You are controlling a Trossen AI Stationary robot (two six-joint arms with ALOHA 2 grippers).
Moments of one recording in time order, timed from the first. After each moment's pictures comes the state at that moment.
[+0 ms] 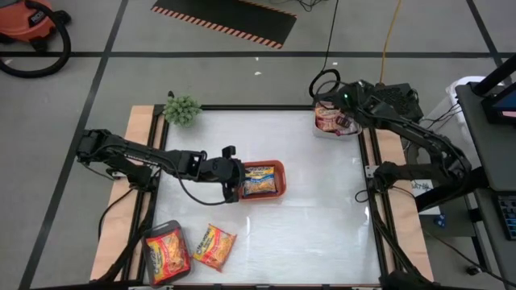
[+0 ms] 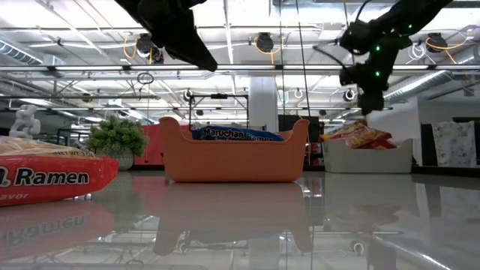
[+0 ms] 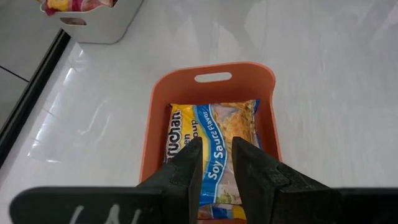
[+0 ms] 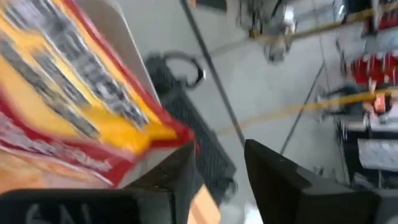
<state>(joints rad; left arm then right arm) -0.14 1.42 1.01 -0.28 -0.26 -0.01 -0.88 1.16 0.82 -0.49 0.59 -0.64</state>
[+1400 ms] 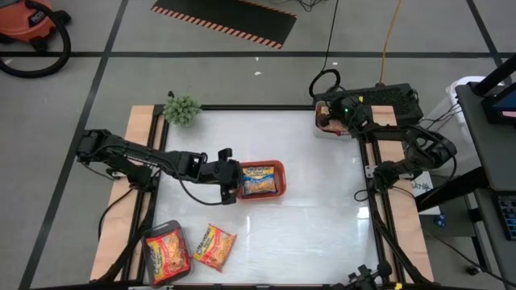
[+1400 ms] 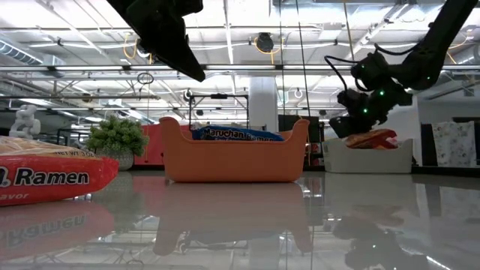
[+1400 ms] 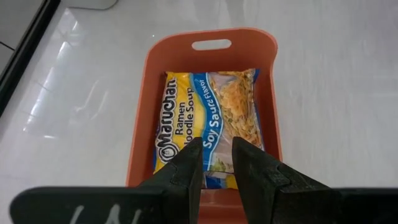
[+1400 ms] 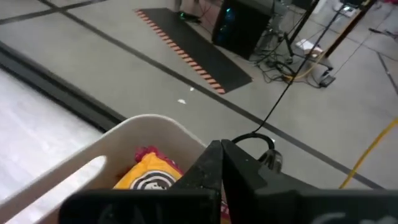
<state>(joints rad) -0.15 1.42 1.01 -0.39 -0.26 -0.08 -0.97 1.39 0.42 0.53 0.26 -0.19</state>
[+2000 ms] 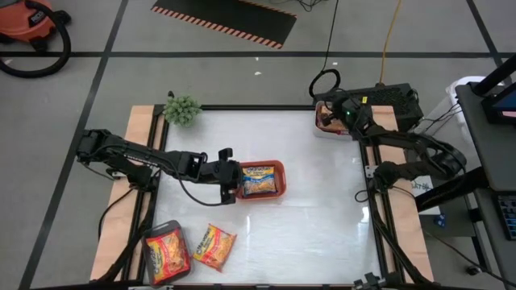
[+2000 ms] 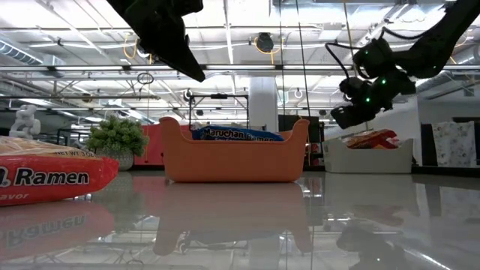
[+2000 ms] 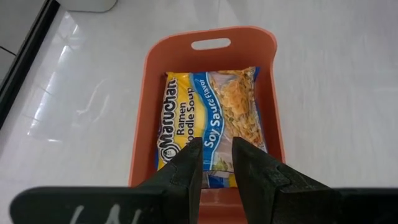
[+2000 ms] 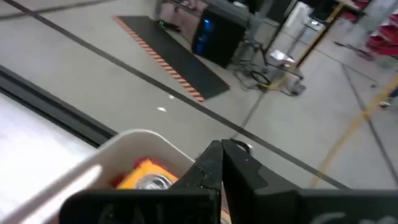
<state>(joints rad) -0.14 1.42 1.01 -0.39 -0.26 -0.06 -0.90 1.25 0.41 0.43 0.41 -0.20</state>
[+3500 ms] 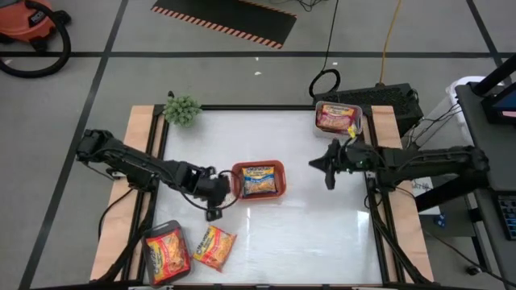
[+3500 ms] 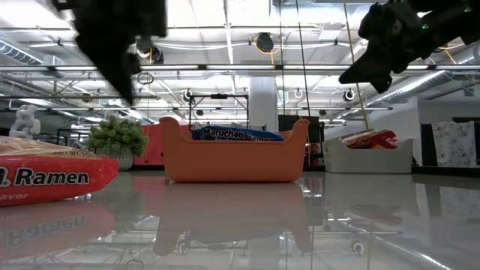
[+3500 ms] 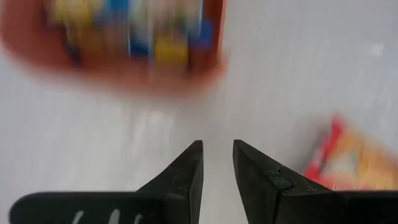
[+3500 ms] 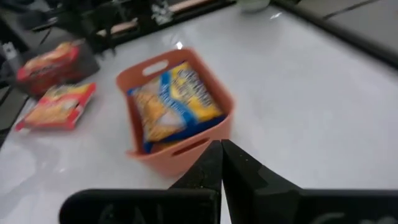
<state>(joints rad) -0.27 1.43 1.01 -0.71 -0.09 -0.47 -0.05 0.71 0.41 -0.15 0.11 0.32</state>
